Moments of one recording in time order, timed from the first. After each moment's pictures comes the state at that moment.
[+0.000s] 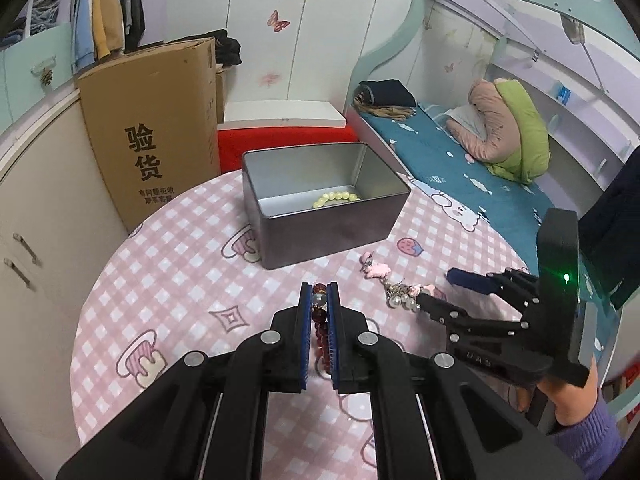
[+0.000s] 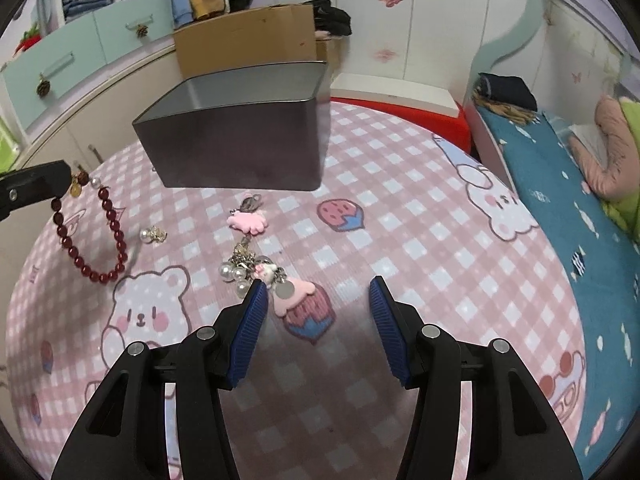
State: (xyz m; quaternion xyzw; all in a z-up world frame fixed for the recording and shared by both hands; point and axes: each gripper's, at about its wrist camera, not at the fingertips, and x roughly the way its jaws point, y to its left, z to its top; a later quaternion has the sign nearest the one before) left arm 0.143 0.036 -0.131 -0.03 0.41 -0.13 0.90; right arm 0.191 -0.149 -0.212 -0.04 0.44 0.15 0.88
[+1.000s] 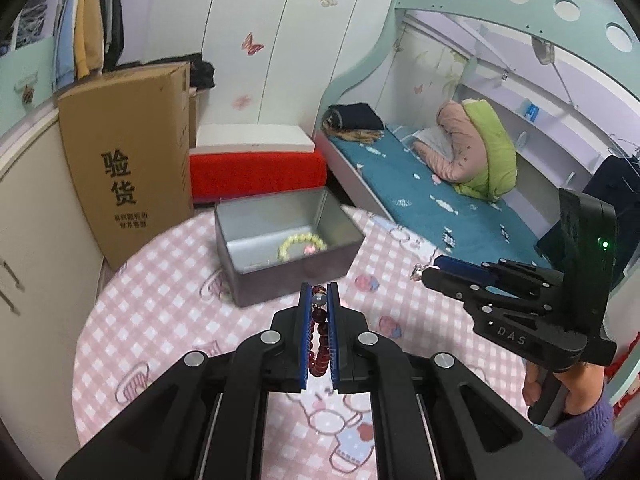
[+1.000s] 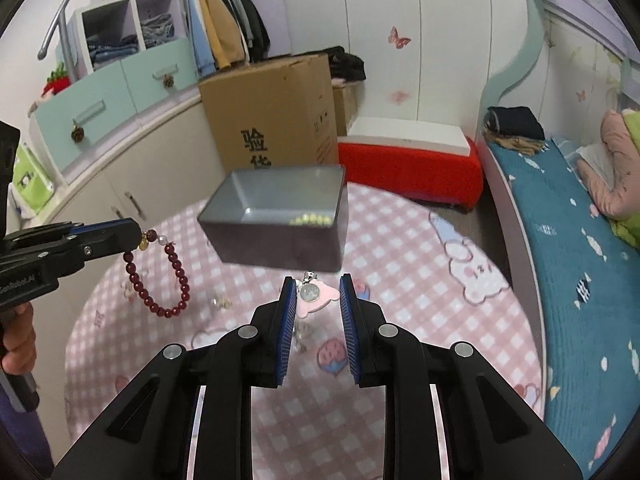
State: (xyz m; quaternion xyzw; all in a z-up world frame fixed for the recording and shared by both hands) left arm 0.144 0.034 -0.084 -0.04 0.37 -0.19 0.91; right arm 0.181 -0.160 -0.117 0.00 0.37 0.19 0.91
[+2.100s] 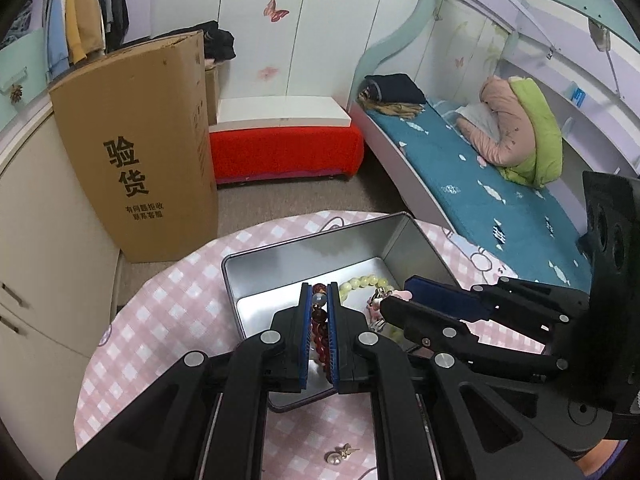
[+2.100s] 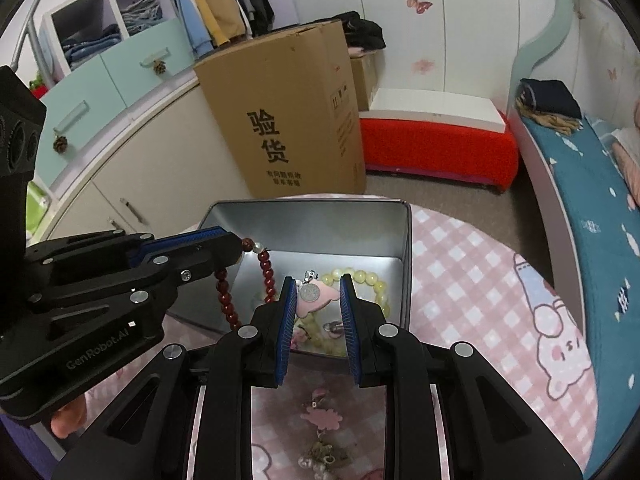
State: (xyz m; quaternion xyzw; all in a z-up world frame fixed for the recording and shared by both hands) left arm 0.273 0.025 -0.135 -0.02 0.43 -0.14 0.89; right arm 0.300 -0.095 -0.162 0.02 0.44 0.22 0.87
